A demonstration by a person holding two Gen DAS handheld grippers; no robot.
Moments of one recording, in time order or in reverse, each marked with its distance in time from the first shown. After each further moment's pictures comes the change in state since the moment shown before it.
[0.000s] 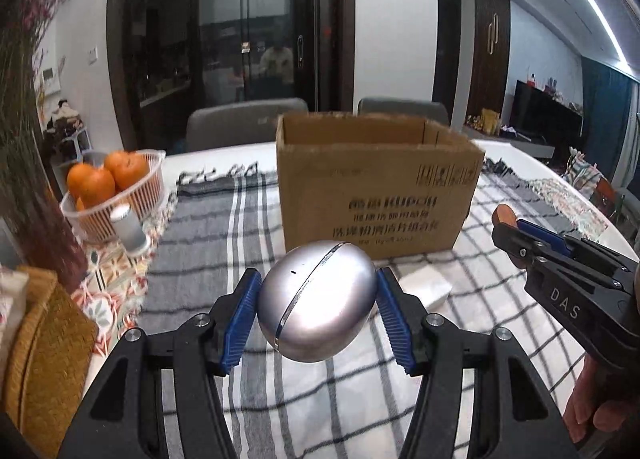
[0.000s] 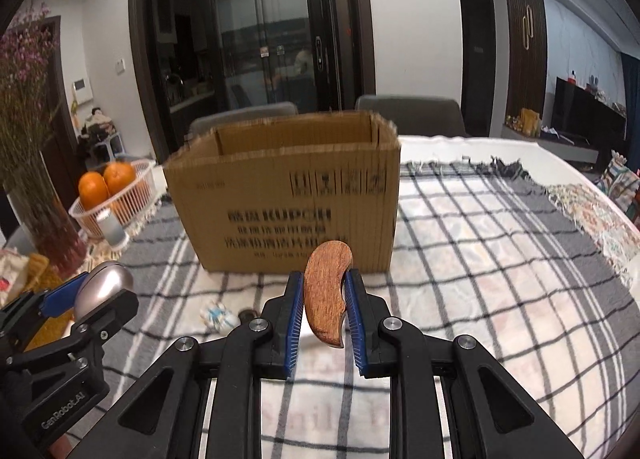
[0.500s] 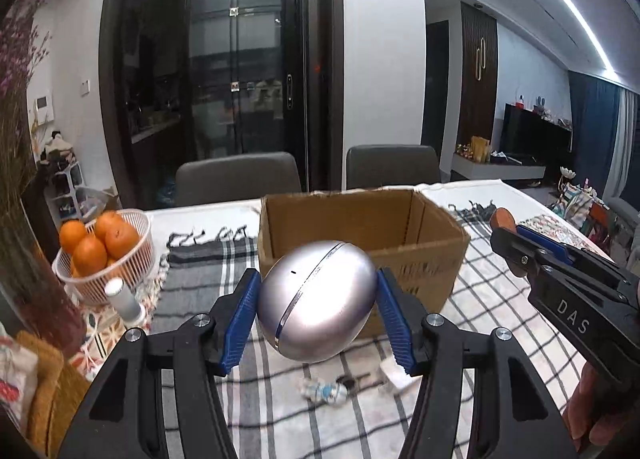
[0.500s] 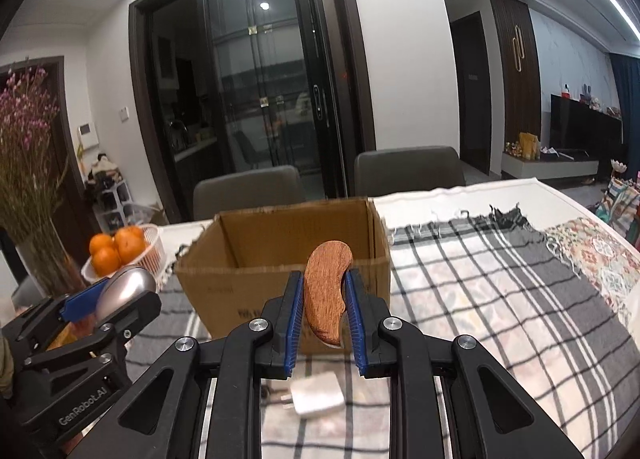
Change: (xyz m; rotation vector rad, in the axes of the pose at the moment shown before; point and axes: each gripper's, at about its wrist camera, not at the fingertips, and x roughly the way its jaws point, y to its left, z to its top) left arm 0.000 -0.008 0.074 0.020 -0.111 -0.019; right arm -0.021 -0.011 0.064 0.045 -0.150 0.027
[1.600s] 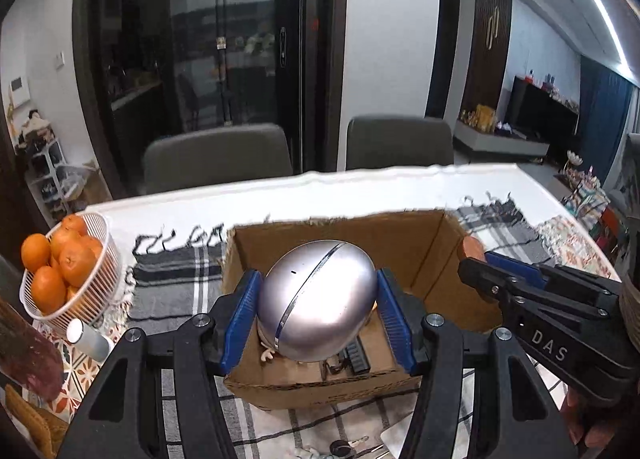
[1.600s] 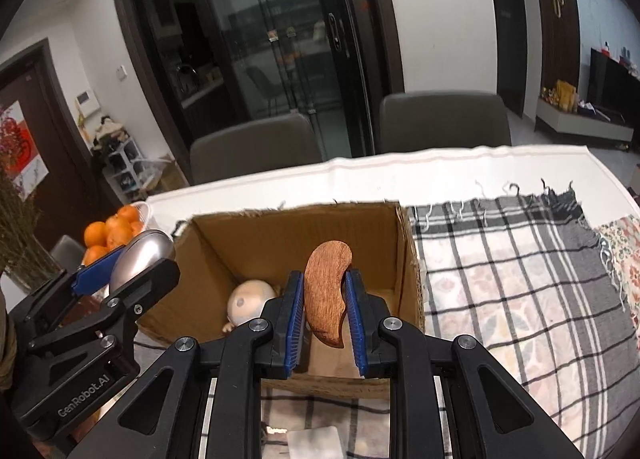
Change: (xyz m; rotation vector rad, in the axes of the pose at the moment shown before) left arm 0.127 0.001 0.067 -0.020 0.222 -0.031; right arm 0.144 -0.022 0.066 0.019 0.314 0.102
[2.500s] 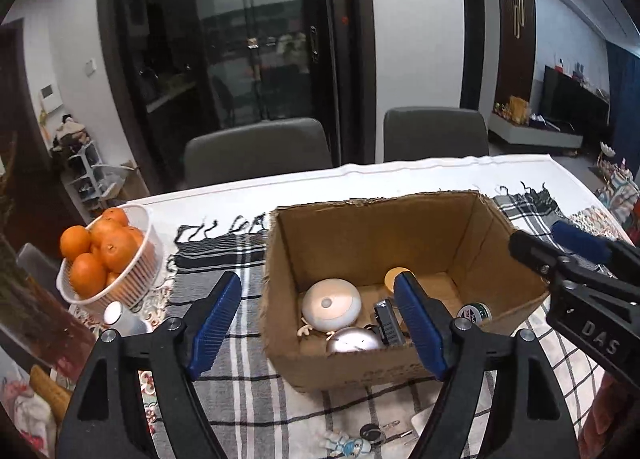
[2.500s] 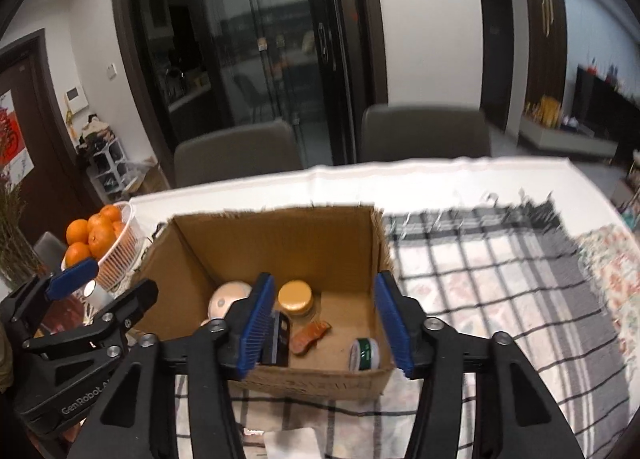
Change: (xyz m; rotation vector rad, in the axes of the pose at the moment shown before) left arm -0.028 0.000 -0.021 0.001 -0.028 0.160; right arm -0.023 0.002 -0.015 -0.042 -0.082 -0.087
